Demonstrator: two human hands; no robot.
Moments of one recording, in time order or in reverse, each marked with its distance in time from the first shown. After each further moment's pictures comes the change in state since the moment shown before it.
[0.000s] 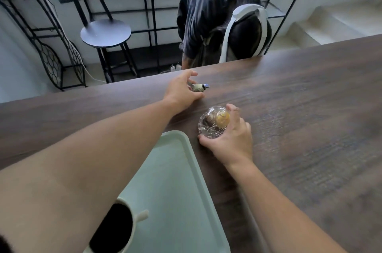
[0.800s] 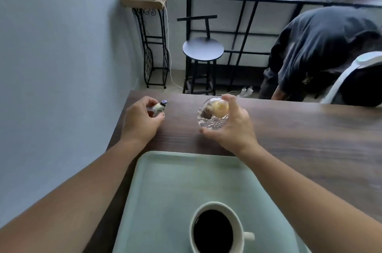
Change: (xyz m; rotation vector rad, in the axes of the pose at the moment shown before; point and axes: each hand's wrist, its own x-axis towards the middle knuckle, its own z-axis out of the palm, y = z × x) left_hand -0.186 -0.143 -0.257 0.198 0.685 -0.305; right_hand -0.009 -0.205 0.101 0.263 -0.392 -0.537
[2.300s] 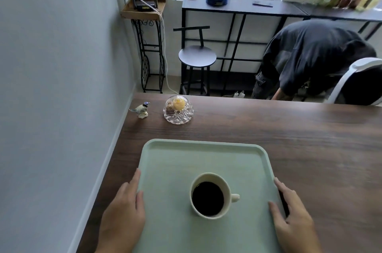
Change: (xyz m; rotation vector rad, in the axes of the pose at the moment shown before) left_hand -0.222 -0.042 -0.060 0.283 -0.116 -0.054; right_hand -0.245 0.070 -0.073 0.032 0.209 0.287
